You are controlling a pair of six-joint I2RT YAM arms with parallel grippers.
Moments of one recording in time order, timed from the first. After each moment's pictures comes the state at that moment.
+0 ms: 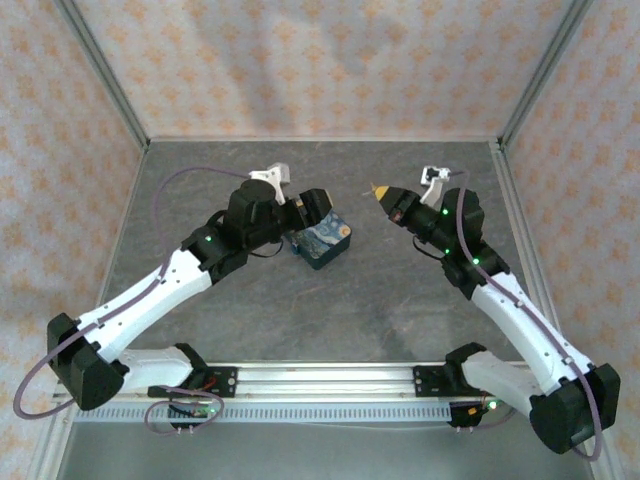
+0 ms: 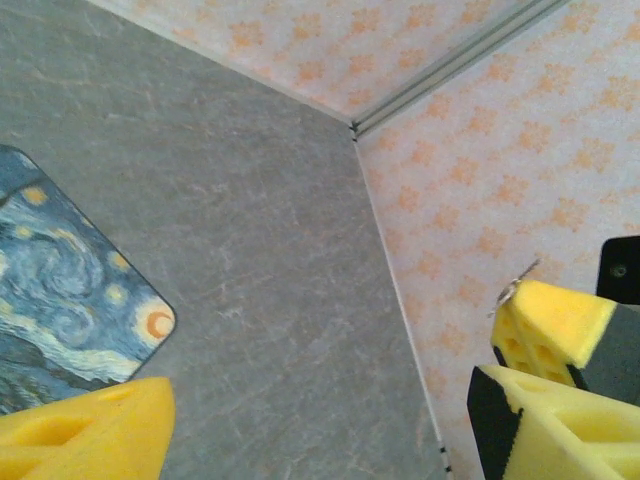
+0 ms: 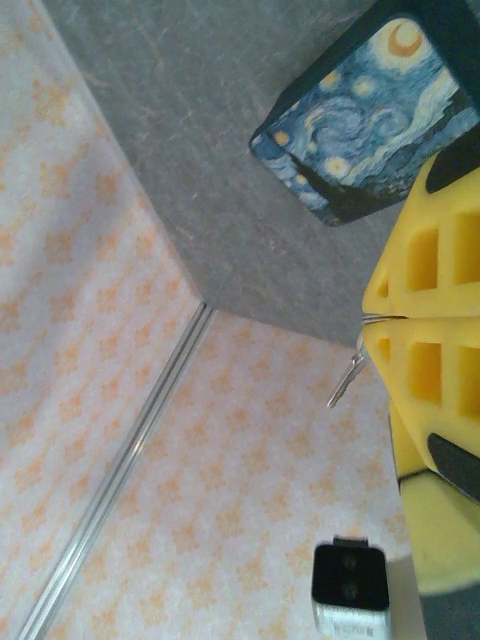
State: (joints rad) left arm -0.67 1.23 1.12 -0.27 0.02 -0.89; right arm 0.39 0.98 0.83 0.00 -0.34 0.91
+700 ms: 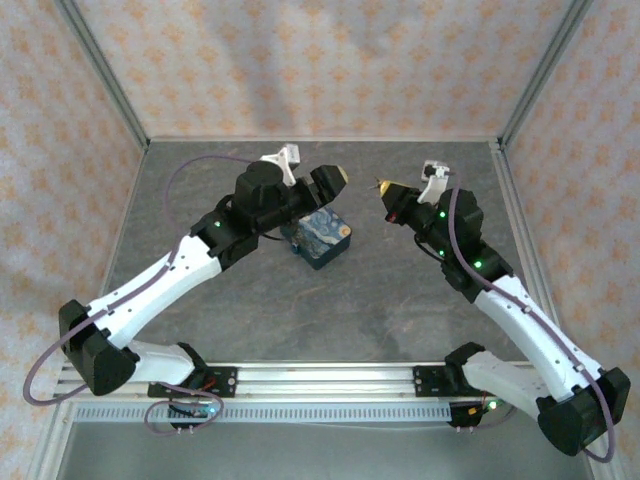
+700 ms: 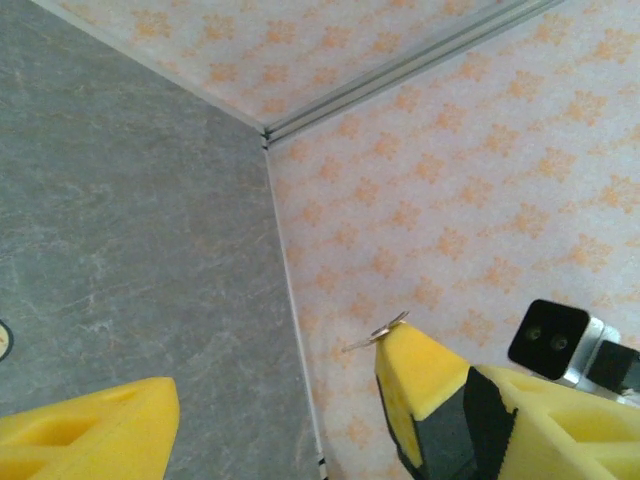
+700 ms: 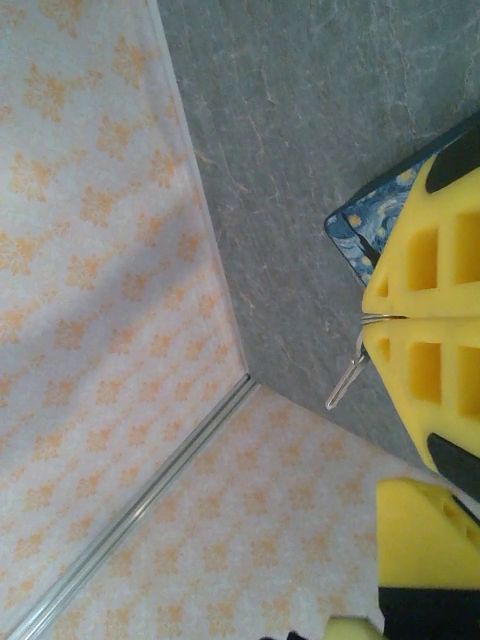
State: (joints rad) left arm -0.69 1.32 1.27 -0.20 0.08 -1.06; right arm 0.48 0.96 0.90 -0.09 -0.08 0.63
